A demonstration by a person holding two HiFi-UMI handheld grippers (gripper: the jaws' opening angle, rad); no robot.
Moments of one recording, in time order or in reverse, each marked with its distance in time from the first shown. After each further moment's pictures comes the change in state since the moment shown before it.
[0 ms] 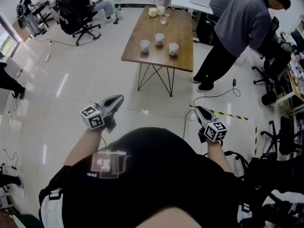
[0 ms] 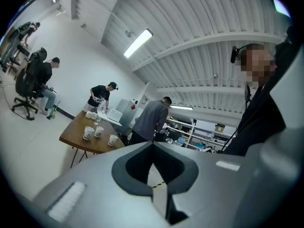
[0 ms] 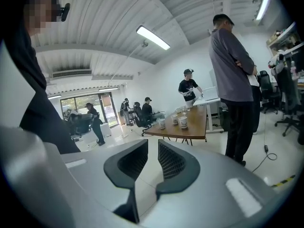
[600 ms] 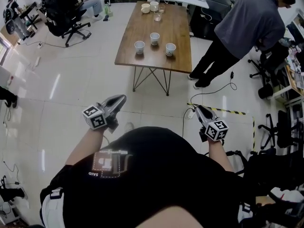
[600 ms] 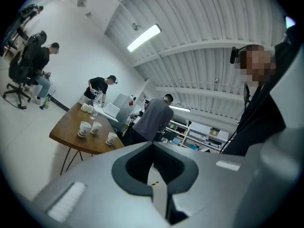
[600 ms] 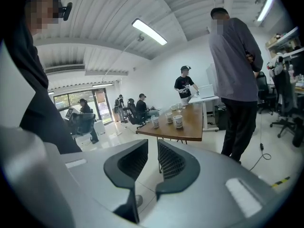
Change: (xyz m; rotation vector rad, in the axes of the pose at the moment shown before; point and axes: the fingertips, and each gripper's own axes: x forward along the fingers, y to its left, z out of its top) left arm 0.057 0.071 0.001 -0.081 0.039 -0.082; right arm 0.049 -0.026 0.012 0.004 0.042 -0.076
